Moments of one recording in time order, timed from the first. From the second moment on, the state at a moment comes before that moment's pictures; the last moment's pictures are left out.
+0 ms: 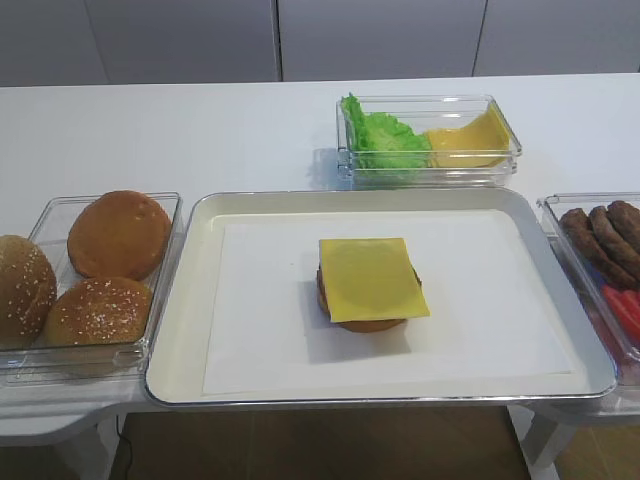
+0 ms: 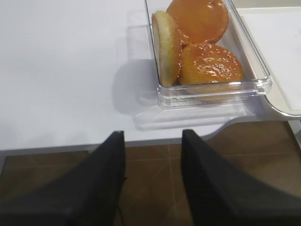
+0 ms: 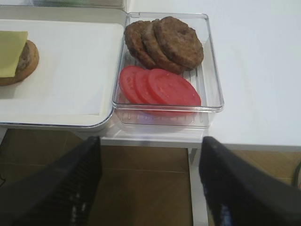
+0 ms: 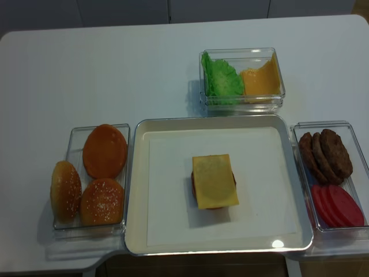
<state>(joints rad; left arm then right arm) 0.02 -0.02 -0.49 -0.02 1.18 -0.06 0.11 -0.02 -0.49 0.02 1.15 0.01</state>
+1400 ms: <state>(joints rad) 0.02 -0.02 -0.49 -0.02 1.18 -0.06 0.11 -0.02 -0.49 0.02 1.15 0.01</state>
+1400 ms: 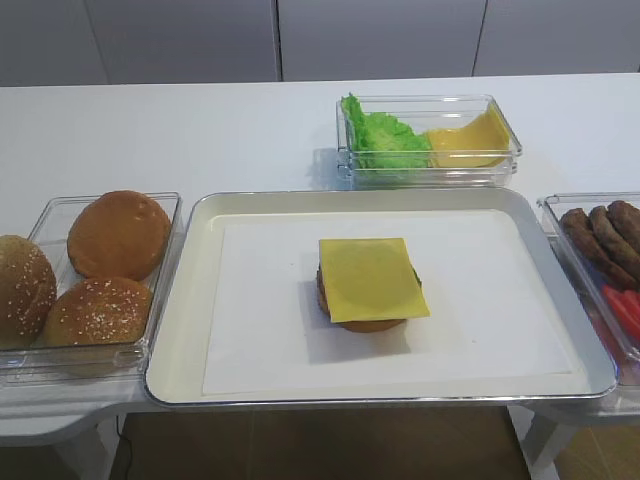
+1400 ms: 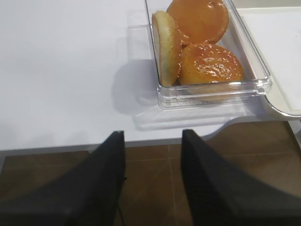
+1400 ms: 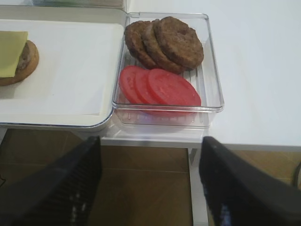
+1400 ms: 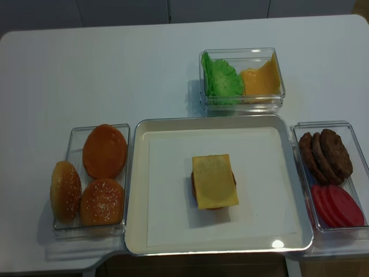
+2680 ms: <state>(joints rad) 0.02 0.92 -0.84 -0.10 0.99 -0.05 0.11 -0.02 -0.49 0.02 1.15 0.01</state>
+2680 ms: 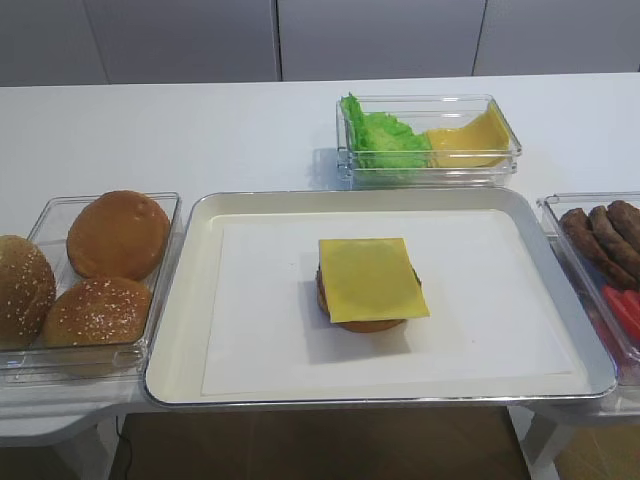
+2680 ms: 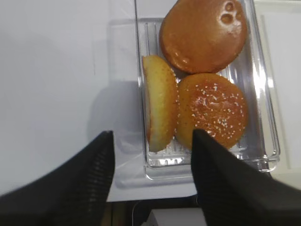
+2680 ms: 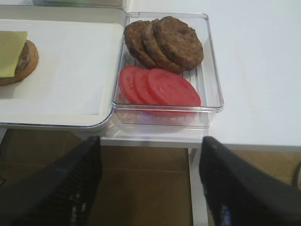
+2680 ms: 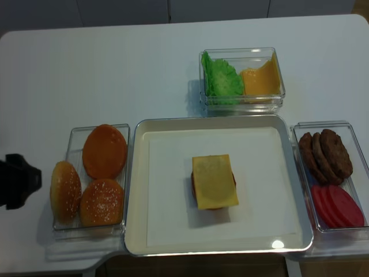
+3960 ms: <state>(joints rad) 0.02 1.25 -0.84 -0.19 0.83 -0.01 0.11 -0.02 -0.49 0.02 1.15 0.01</state>
